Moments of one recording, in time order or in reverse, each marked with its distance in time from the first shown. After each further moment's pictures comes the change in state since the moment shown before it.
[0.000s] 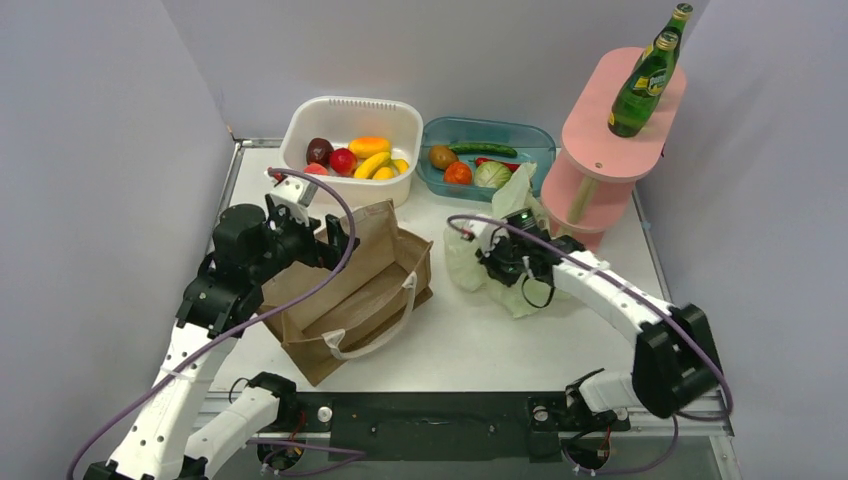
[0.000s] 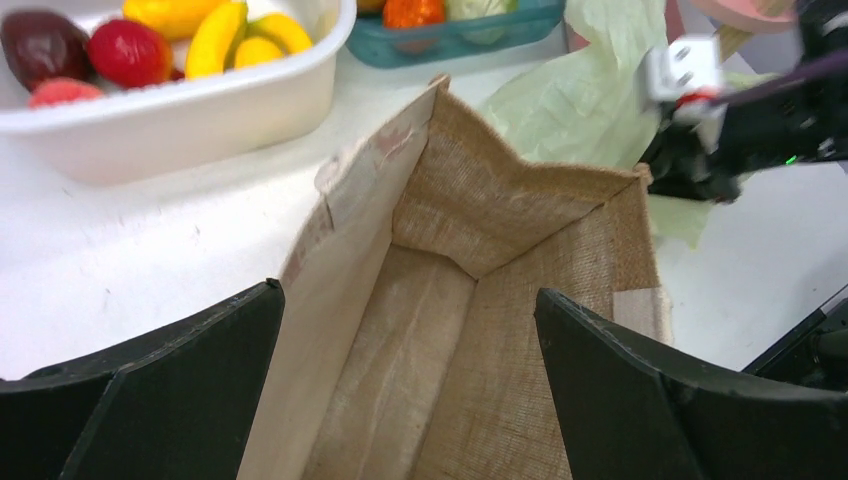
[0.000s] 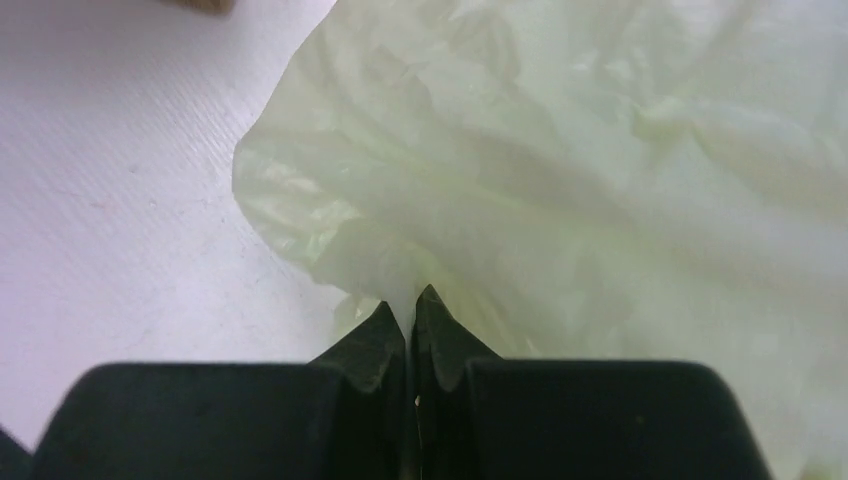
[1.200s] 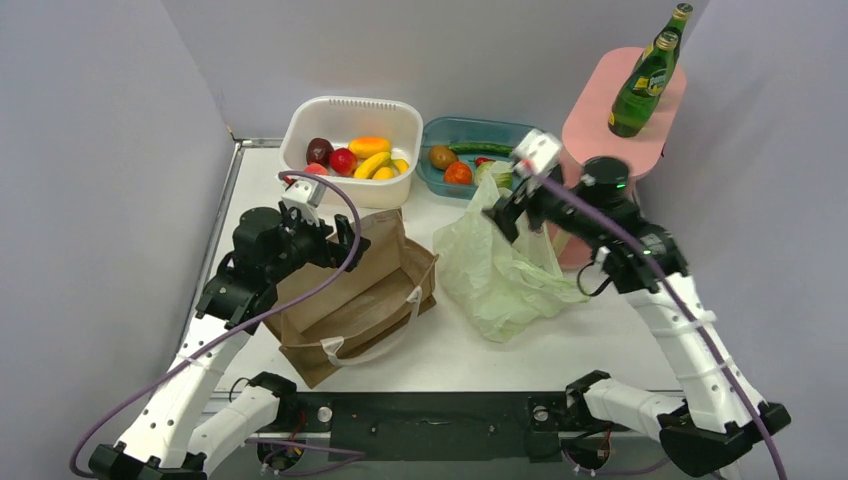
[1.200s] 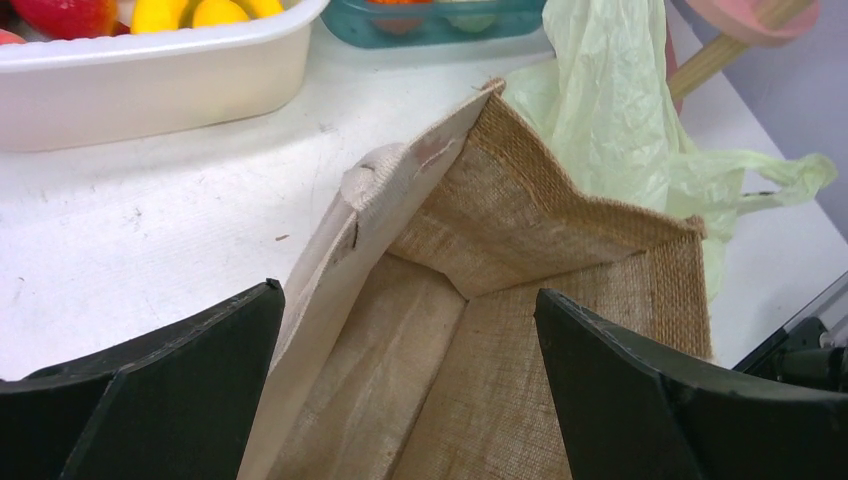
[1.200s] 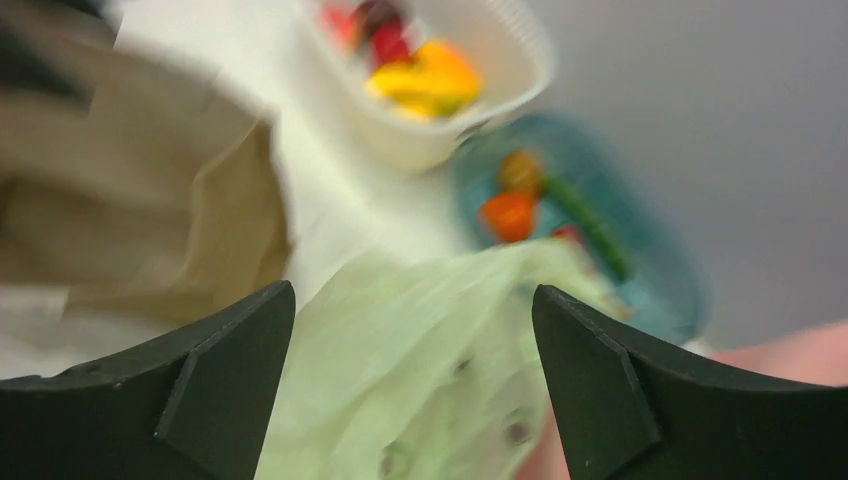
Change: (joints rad) left arm -0.041 0.032 -0.098 0.126 0.001 -0.072; right arm -0.139 -0.343 0.653 -0.093 -0.140 0.165
